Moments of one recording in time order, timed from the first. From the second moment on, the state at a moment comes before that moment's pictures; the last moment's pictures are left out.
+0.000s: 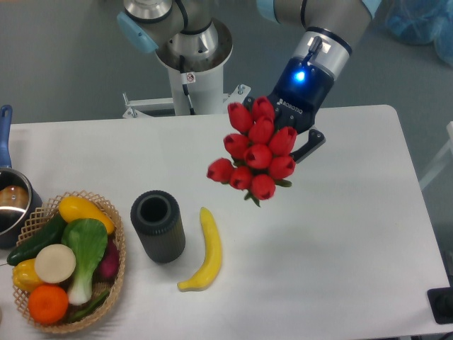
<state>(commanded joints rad) 2.78 -1.68 -1.73 -0.94 0.71 1.27</state>
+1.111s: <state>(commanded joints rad) 2.69 -1.82 -1.75 -0.94 1.40 1.28</state>
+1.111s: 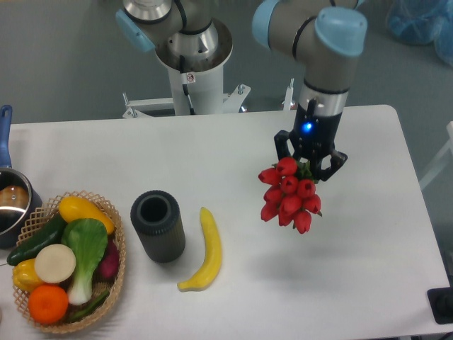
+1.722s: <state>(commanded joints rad) 2.66 -1.93 -1.74 -0.94 1.52 1.27</state>
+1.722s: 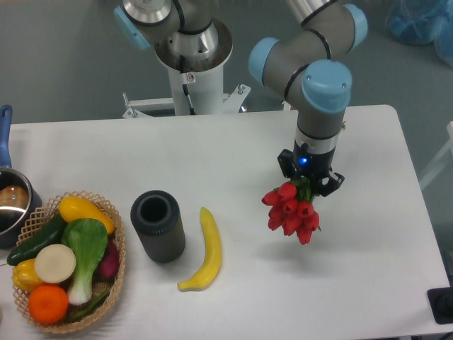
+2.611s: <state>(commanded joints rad) 2.66 -2.05 -1.71 -0.91 1.51 1.26</state>
